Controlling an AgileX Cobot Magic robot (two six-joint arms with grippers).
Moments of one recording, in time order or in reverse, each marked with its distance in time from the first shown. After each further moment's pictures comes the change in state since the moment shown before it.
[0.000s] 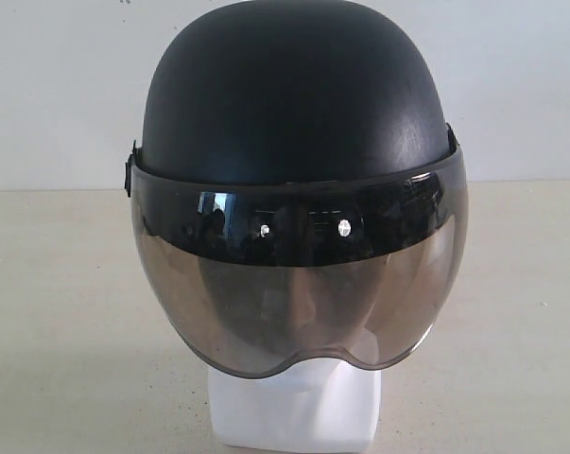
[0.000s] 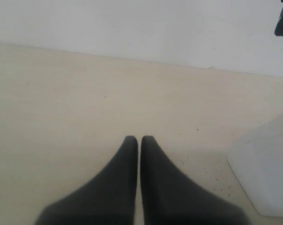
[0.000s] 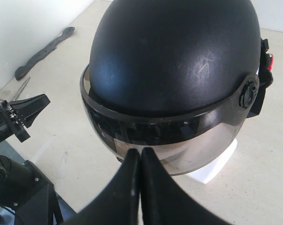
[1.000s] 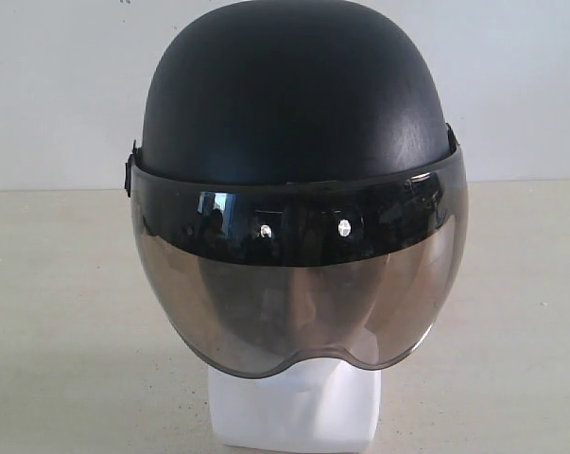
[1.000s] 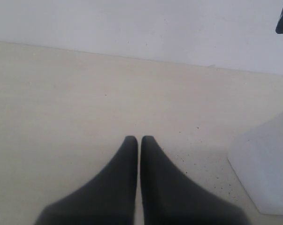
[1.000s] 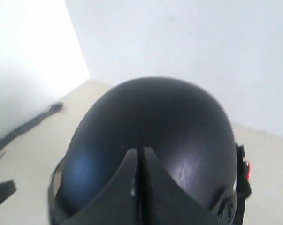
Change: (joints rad) left arm 0.000 0.000 0.000 0.000 0.008 0.000; right arm 0.000 0.013 0.155 -0.006 -0.502 -0.138
